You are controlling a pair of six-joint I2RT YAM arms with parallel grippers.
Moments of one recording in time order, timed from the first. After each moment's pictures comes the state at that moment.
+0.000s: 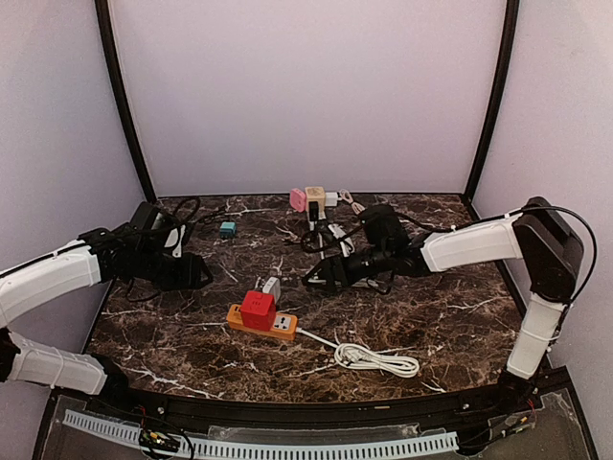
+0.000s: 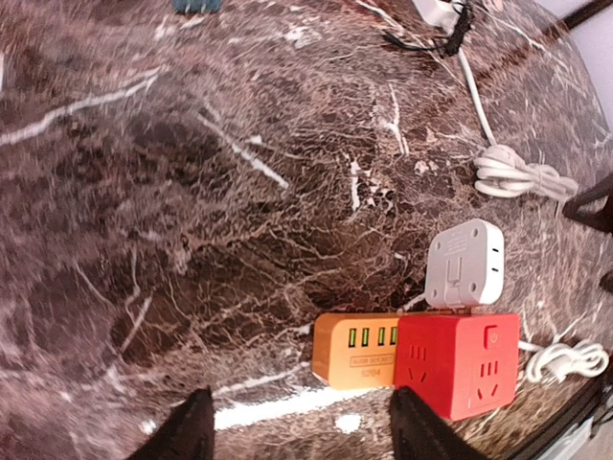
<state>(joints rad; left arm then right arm) -0.51 1.15 0.86 -0.64 0.03 -0.48 0.77 1.78 1.05 0.12 -0.55 0.30</state>
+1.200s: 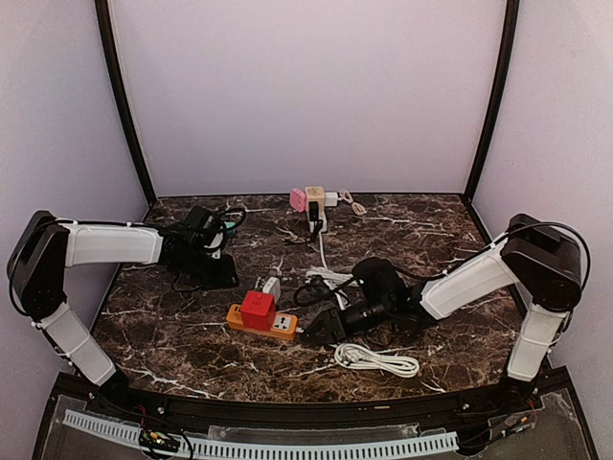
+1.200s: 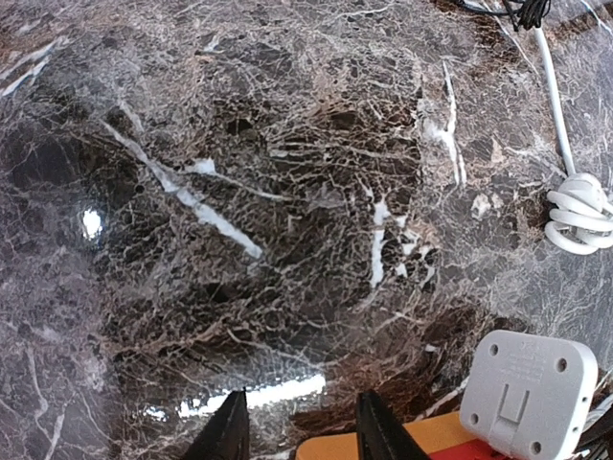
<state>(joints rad) -0.53 1.60 0.96 -0.42 0.07 -0.53 0.97 1.80 0.77 0.41 -0.60 0.66</state>
